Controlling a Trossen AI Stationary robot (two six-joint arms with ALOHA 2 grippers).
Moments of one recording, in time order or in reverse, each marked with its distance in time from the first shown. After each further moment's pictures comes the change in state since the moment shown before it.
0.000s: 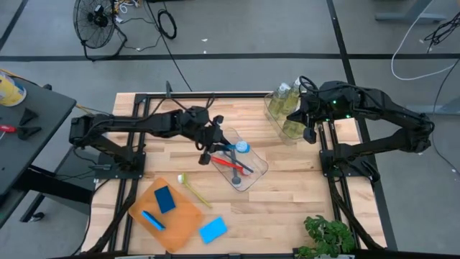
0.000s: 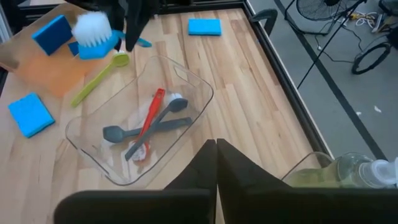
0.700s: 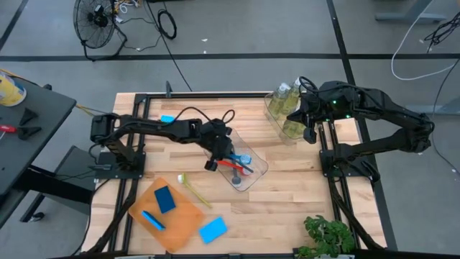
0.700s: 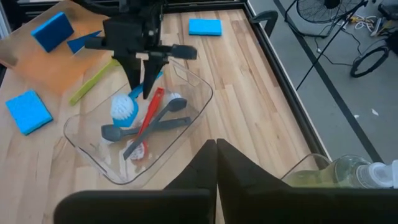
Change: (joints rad) left arm -0.012 0.231 0.000 -0.030 -0.041 0.133; right arm 0.000 0.000 0.000 0.000 0.001 -0.019
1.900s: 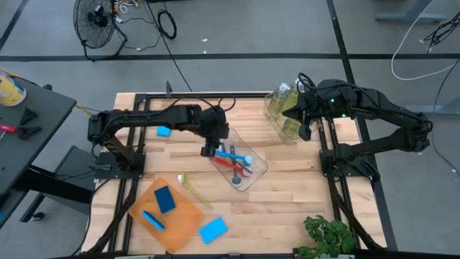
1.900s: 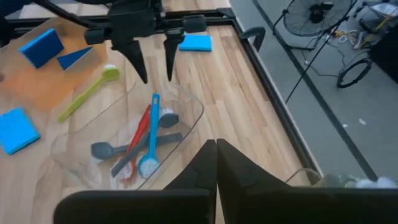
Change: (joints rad) left arm 0.031 -0.026 0.295 -0.530 -0.280 -0.037; right arm 0.000 0.019 0.000 0.077 0.034 -0.002
